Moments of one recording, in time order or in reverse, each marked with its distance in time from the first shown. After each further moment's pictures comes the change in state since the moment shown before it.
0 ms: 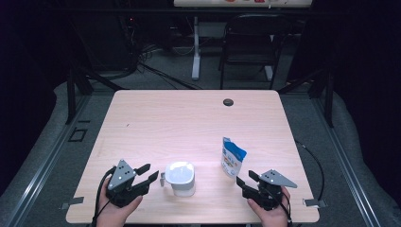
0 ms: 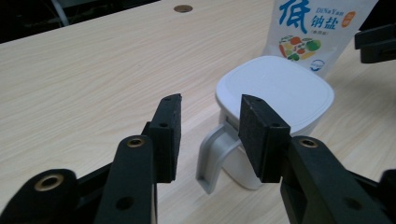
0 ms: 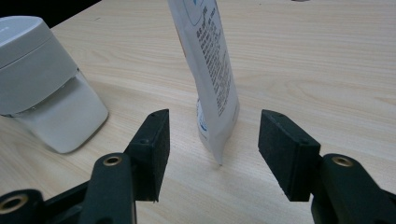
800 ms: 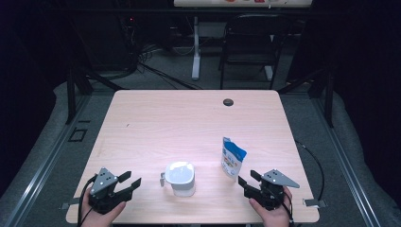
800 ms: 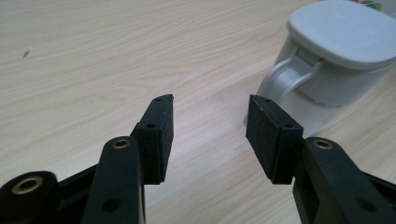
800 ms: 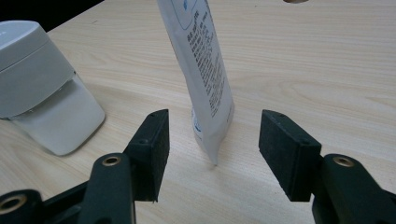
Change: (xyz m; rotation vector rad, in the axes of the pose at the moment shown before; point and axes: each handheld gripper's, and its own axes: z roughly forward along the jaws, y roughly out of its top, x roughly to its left) left arm 0.035 -0.048 -0.016 0.053 0.070 -0.108; right arm -0.003 0.001 -0.003 -0.009 -0.005 0.010
